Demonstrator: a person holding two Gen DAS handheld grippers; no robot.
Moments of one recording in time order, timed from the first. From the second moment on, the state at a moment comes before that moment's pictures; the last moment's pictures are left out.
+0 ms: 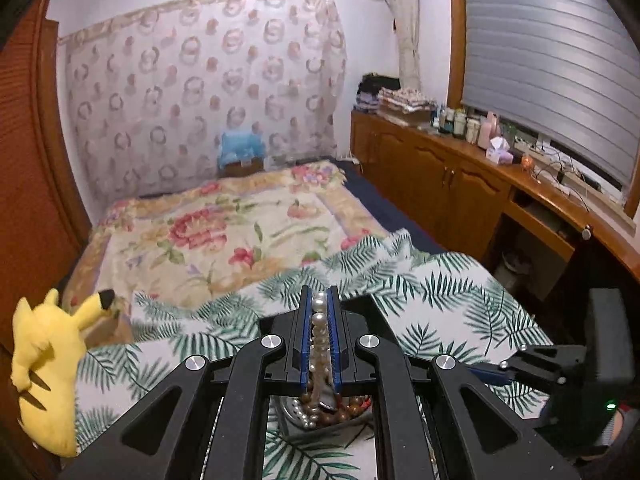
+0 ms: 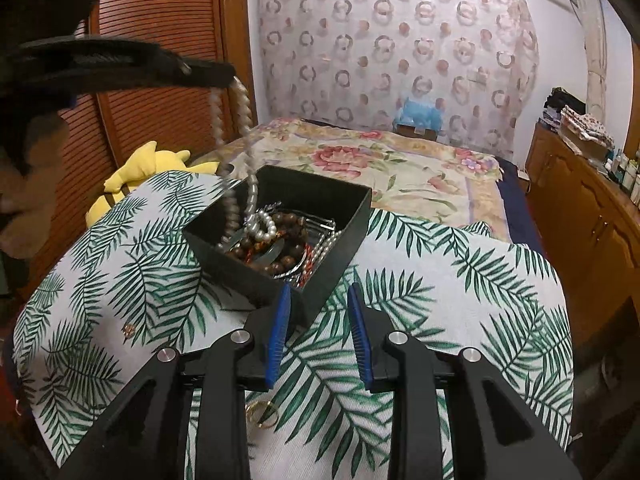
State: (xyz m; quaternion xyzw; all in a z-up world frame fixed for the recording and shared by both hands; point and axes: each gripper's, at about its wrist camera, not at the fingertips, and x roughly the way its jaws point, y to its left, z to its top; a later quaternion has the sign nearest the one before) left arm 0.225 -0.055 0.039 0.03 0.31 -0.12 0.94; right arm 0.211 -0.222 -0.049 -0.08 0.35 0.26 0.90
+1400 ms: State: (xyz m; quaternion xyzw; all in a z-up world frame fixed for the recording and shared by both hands) left arm 0.115 -0.016 -0.078 0.07 0.39 -0.11 0.91; right arm 0.137 -0.222 -0.092 -0.10 0.38 0.28 0.88
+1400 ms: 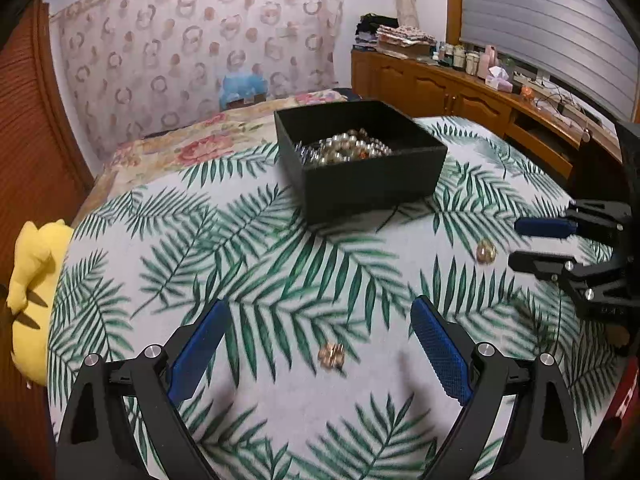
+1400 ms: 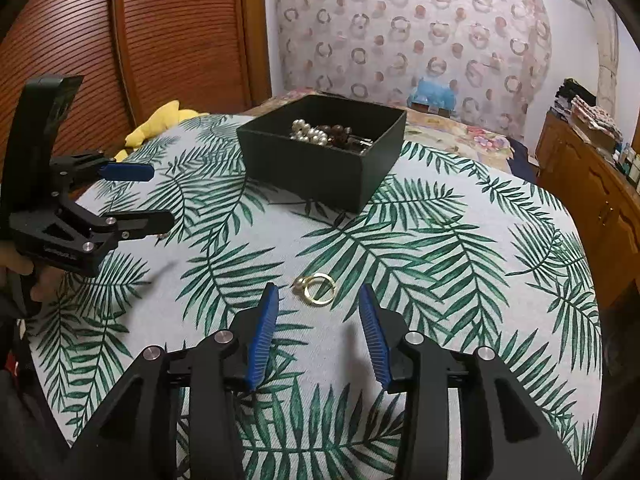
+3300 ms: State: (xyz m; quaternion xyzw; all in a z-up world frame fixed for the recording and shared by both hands) left arm 0.121 -0.015 -0.042 0.04 0.34 -0.12 0.93; right arm 0.223 -0.185 -0.036 -0.10 0.35 0.29 0.89
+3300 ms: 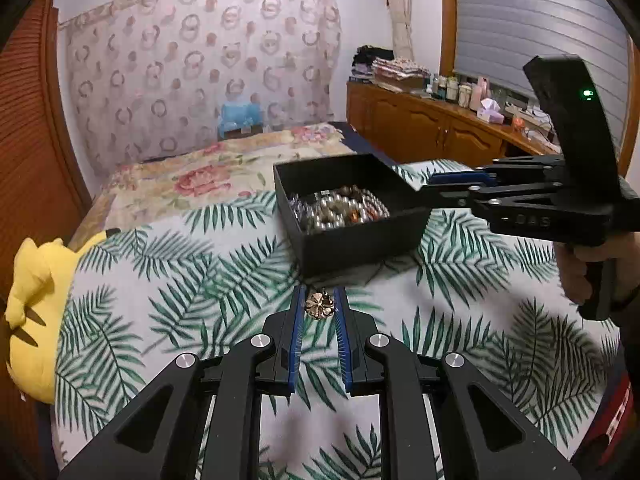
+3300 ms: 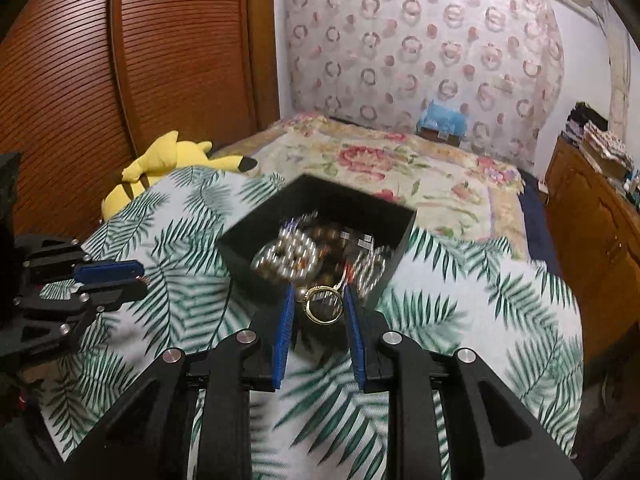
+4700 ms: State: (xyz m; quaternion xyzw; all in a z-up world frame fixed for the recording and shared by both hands) left arm 0.222 -0.051 -0.039 0.05 0.36 -0.10 0.93; right arm 0.227 -0.232 -0.048 -0.03 0.32 0.22 0.92
